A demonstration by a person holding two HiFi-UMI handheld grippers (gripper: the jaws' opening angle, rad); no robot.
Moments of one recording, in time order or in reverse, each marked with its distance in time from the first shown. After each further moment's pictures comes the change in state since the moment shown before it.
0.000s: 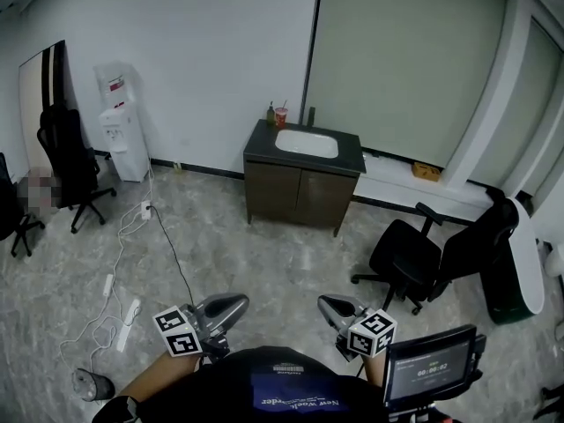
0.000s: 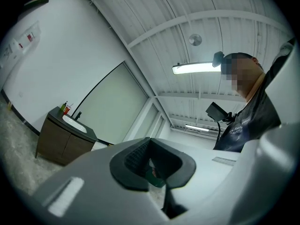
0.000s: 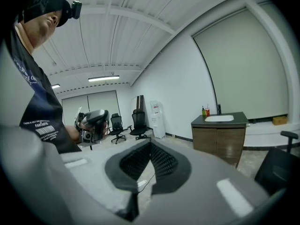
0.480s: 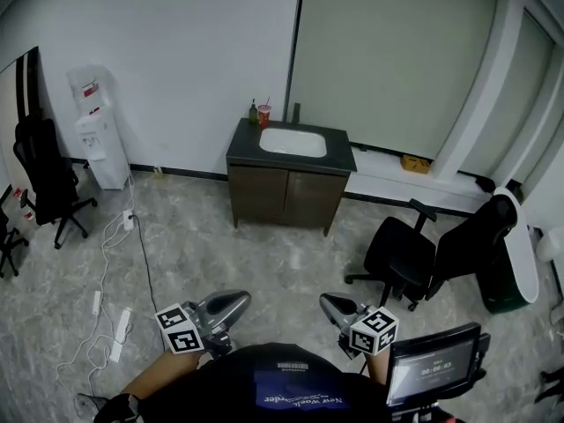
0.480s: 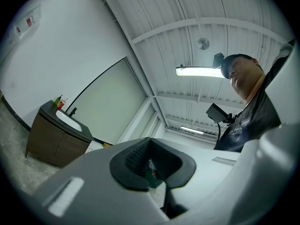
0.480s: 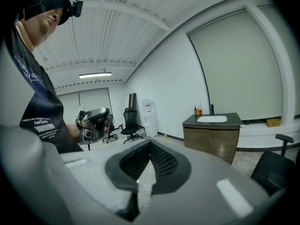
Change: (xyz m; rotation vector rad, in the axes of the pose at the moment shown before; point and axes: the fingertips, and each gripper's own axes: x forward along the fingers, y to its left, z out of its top) left arm 0.049 0.091 0.018 -0.049 0.013 -0.083; right arm 0.051 -0.068 0.016 -0.002 0.018 -0.089
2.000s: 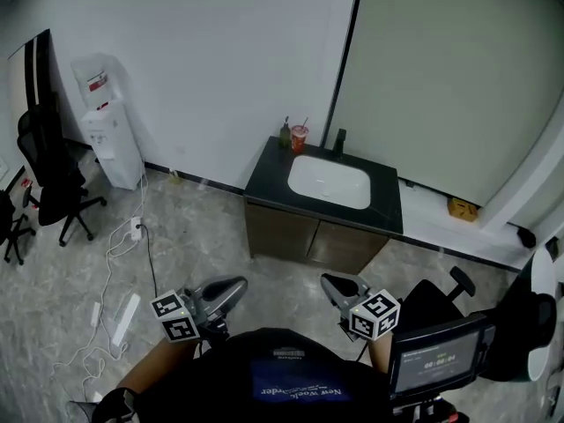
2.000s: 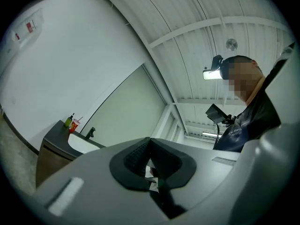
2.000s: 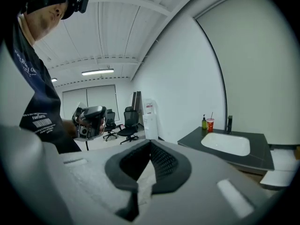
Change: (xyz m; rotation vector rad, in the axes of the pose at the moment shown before) left arm 0.151 0.341 0.156 0.033 -0.075 0.176; right arm 0.314 -0.278 0.162 -0.105 0.029 0.165
